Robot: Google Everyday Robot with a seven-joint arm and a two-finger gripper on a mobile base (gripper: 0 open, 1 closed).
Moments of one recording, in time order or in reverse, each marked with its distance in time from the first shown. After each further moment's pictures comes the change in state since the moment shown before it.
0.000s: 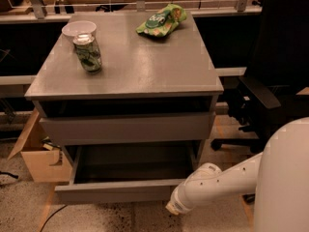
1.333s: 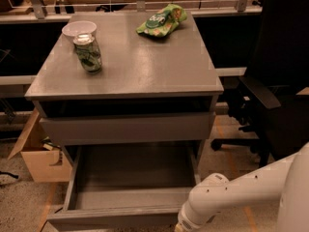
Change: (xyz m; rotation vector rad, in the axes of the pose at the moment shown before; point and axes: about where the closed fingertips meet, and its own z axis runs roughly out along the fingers) arm 0.070 0.045 -0.022 -0.093 0.175 0.055
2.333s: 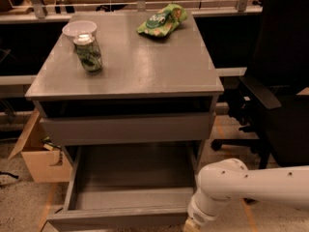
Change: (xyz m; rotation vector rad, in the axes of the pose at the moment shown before) arm 0.016 0.017 -0.087 -0.061 0.074 -0.047
